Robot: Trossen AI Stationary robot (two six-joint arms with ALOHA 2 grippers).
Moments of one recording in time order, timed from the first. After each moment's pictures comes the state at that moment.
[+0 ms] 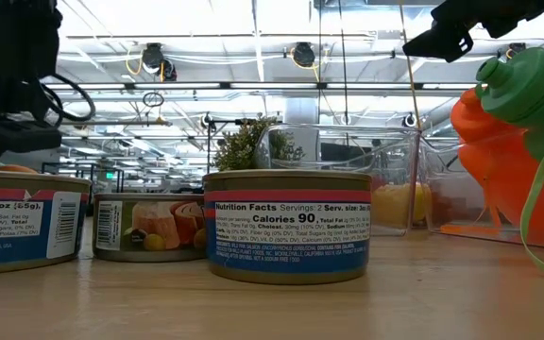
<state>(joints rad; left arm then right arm) -0.44 1.41 0.74 -1.36 -0.11 -1.97 0.38 0.79 0.58 -0.16 0.37 0.14</state>
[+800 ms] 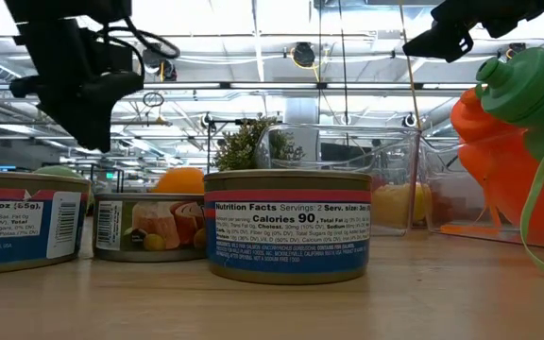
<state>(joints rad) -0.30 1.40 0.91 -1.16 -0.59 -1.42 0.38 0.79 0.58 -0.16 0.37 0.14</state>
